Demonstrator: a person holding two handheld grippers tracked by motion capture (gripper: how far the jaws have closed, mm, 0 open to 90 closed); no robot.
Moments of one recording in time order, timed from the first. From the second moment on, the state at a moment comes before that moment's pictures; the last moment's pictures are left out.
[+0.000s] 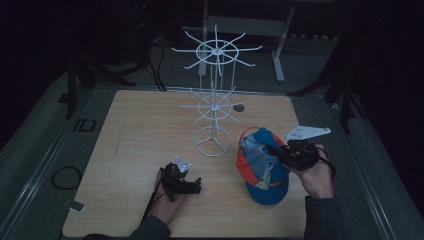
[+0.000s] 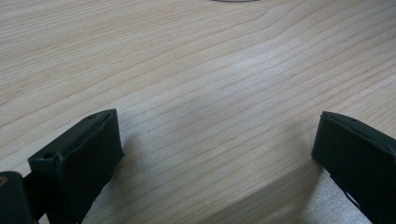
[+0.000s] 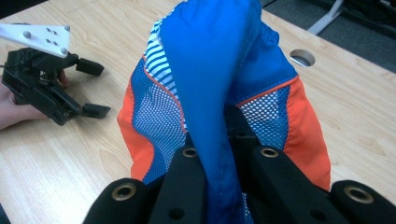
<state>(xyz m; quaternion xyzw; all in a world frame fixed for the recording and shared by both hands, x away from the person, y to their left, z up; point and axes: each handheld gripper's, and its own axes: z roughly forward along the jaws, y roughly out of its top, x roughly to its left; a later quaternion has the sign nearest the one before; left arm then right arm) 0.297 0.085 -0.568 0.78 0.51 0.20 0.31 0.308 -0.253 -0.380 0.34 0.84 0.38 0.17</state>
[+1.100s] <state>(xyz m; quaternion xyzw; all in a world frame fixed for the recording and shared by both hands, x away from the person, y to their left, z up) 0.297 0.085 -0.568 0.78 0.51 0.20 0.31 0.303 -0.250 -0.336 0.30 0.83 0.41 0.21</state>
